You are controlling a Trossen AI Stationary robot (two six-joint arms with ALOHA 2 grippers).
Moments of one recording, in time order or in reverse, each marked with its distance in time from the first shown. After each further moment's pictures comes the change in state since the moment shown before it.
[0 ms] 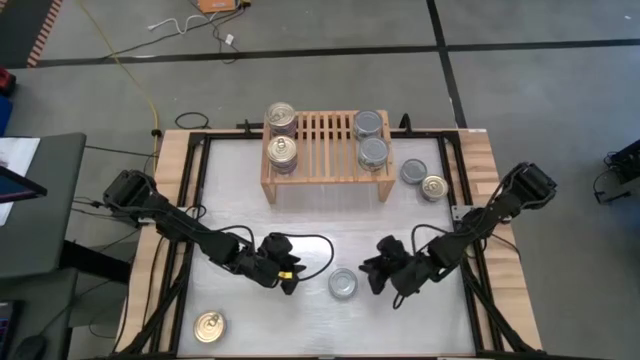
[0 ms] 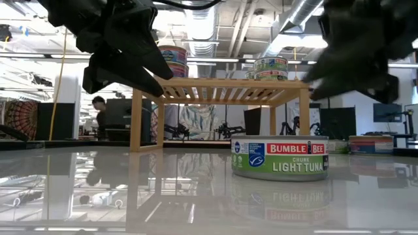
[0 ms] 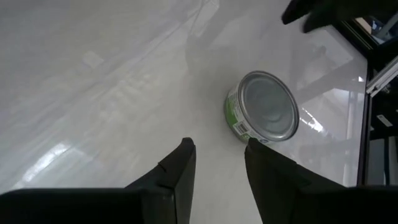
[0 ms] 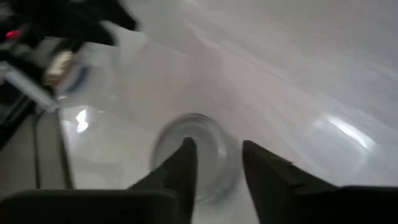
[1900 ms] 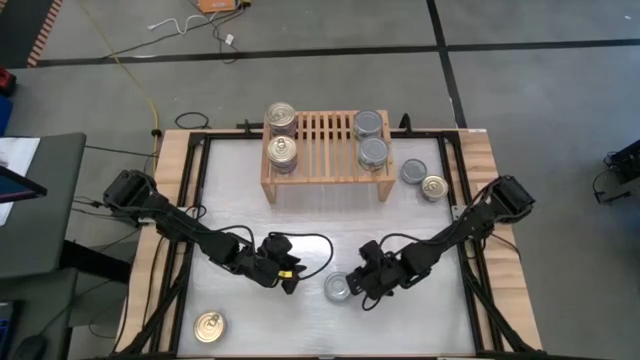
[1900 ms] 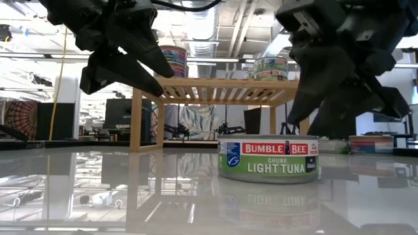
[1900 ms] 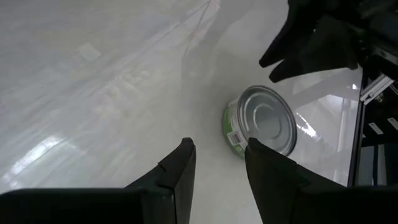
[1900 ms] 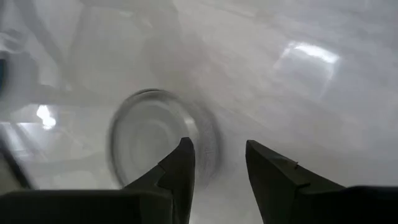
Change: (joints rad) left arm -0.001 0.000 0.001 0.003 0.005 -0.052; right arm -0.094 0.237 0.247 -0.229 -0.239 0.245
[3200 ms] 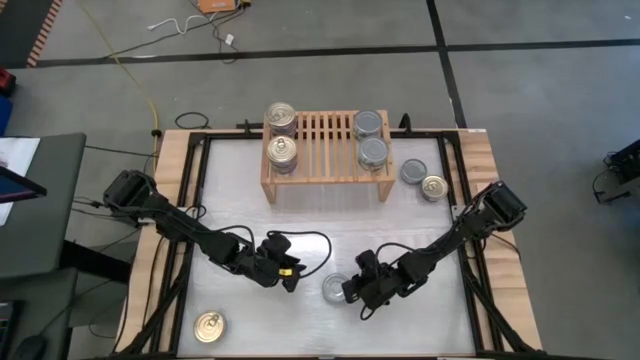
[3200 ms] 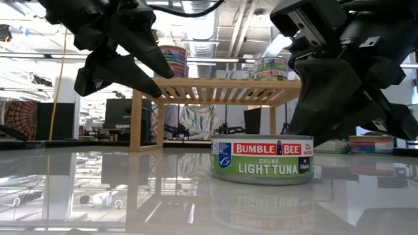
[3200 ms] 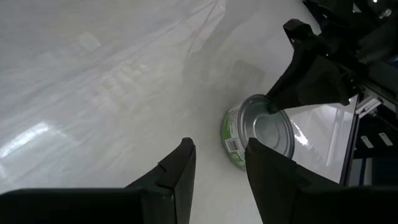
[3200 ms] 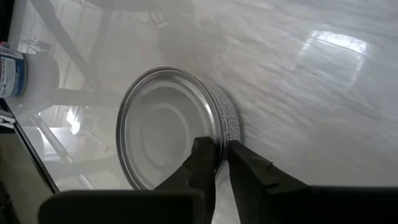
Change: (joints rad) left arm 0.000 0.000 0.000 -0.006 0.000 -0.095; right arm 0.038 0.101 0.002 0.134 0.014 0.076
